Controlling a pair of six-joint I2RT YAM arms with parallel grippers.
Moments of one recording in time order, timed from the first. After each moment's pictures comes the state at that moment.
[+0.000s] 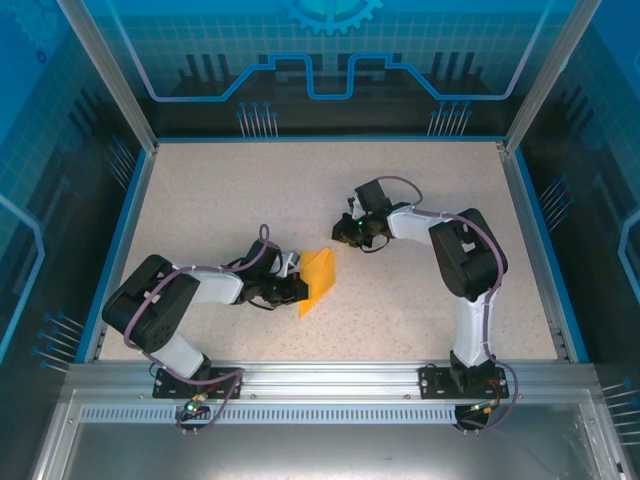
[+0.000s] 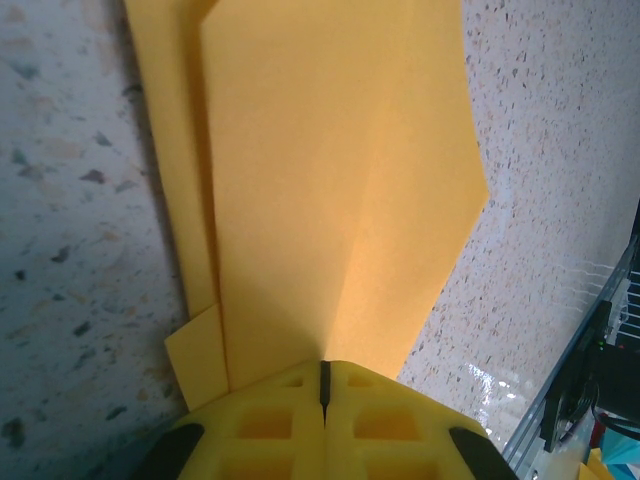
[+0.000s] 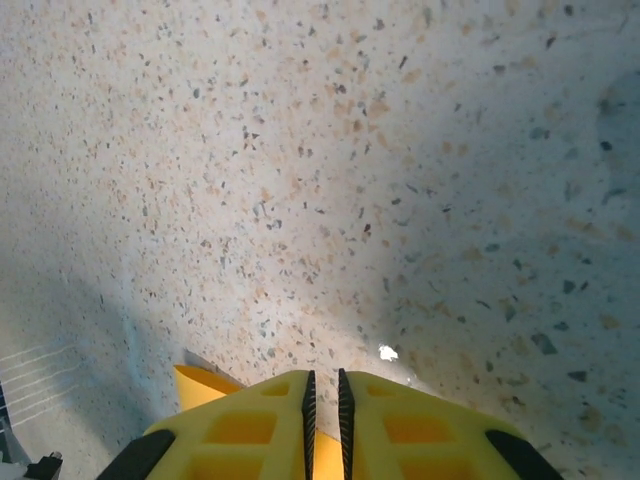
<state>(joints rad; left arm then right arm) -0.49 1.61 0.52 0.12 0.59 -0.72 0.46 2.01 1.24 -0.25 -0.45 0.69</state>
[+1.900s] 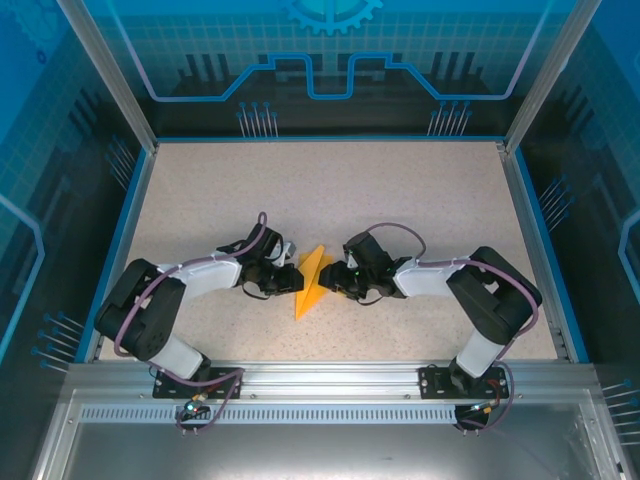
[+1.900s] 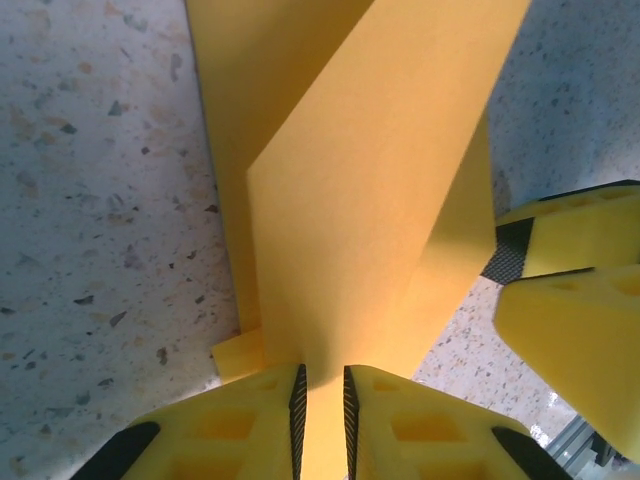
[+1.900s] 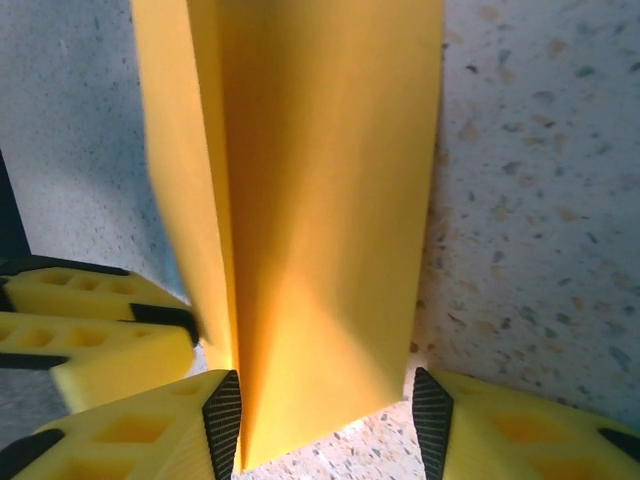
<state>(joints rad) -0.45 1.55 0.70 -0.29 0.49 -0.58 0.72 1.69 0.72 0.10 -0.37 1.03</state>
